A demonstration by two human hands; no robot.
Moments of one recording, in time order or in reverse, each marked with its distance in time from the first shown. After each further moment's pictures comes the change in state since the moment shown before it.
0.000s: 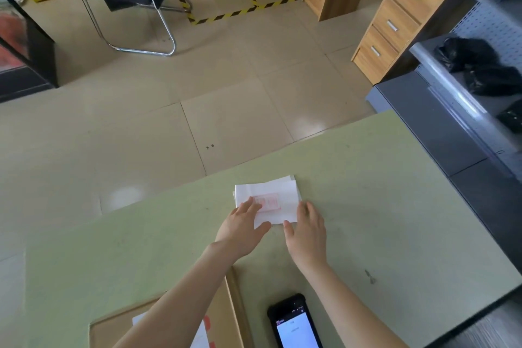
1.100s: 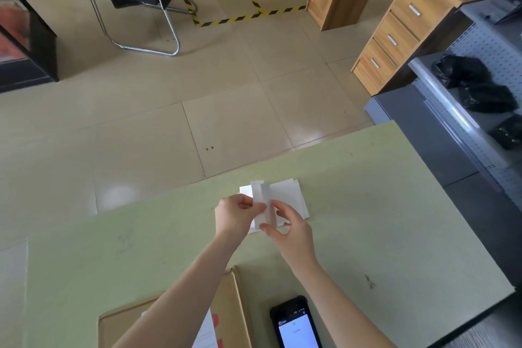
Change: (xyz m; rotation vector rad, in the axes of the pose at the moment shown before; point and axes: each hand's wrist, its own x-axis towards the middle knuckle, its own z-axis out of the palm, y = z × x) left_hand -0.010 0.005 -0.032 -0.819 0.334 -0.293; right_hand -0.016 -0.043 -0.011 0.706 -0.088 -0.054
